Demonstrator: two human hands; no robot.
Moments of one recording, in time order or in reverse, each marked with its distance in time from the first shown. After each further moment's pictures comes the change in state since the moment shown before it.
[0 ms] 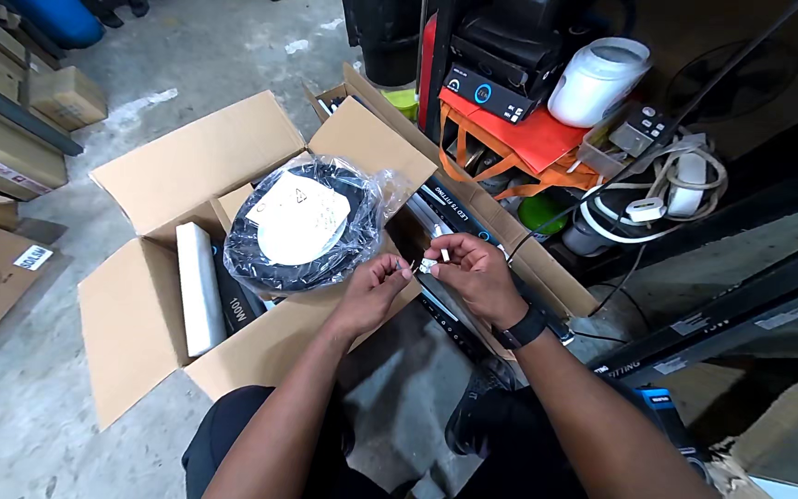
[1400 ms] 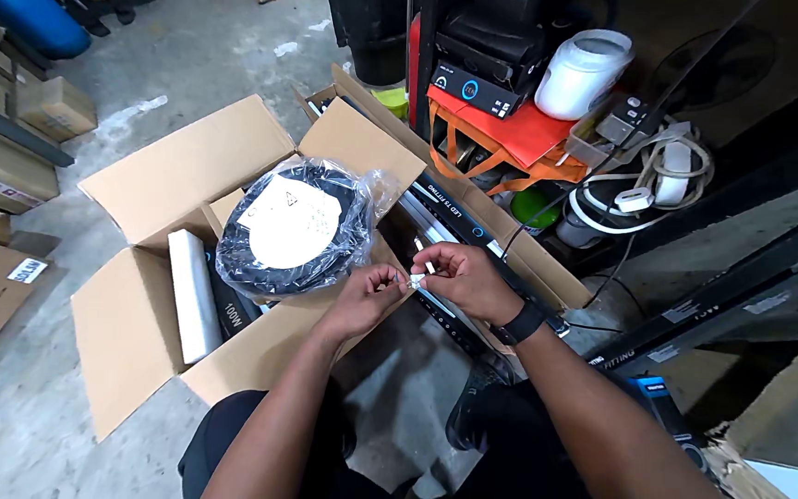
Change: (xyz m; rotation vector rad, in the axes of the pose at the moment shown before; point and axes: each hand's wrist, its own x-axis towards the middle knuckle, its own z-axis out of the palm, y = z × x) left_hand -0.001 -0.011 -0.007 0.097 -0.159 -0.025; right_hand -0.002 -0.005 -0.008 -0.166 -0.190 0.111
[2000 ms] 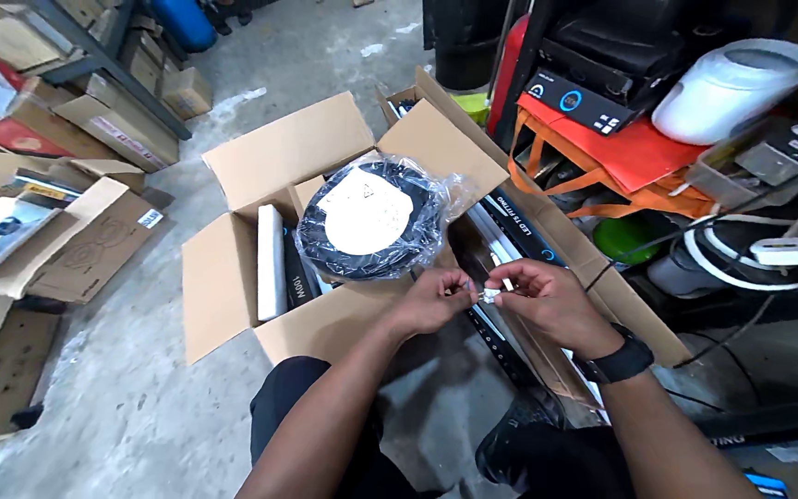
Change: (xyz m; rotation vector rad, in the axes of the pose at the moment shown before) left_hand -0.001 0.009 0.003 0.019 0.005 -0.035; right_hand 0.002 0.005 -0.006 -0.065 -0.036 0.012
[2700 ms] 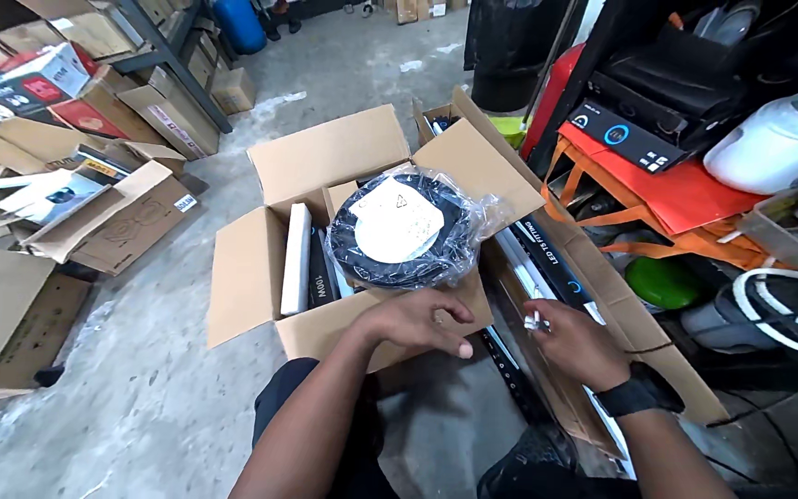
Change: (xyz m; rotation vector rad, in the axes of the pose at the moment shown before) left_hand -0.045 0.027 -0.056 0.275 -0.228 -0.100; right_hand 0.009 0.032 -0.005 -0.834 -0.138 0.168
